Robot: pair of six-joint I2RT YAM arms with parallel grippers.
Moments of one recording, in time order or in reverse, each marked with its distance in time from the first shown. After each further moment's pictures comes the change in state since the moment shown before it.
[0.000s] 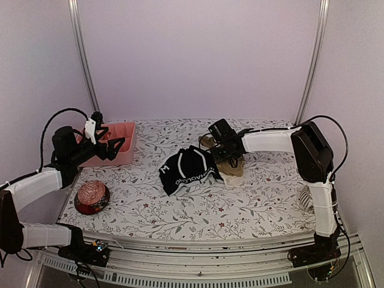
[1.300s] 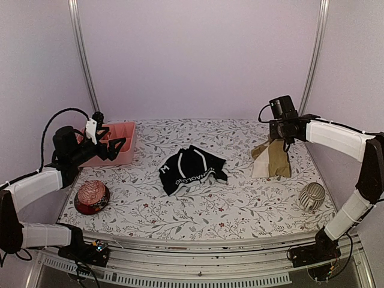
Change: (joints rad) left arm -0.013 0.002 0.002 -0.004 -0.012 0.003; right arm -0.268 -0.599 -0.371 -0.024 0.291 0.045
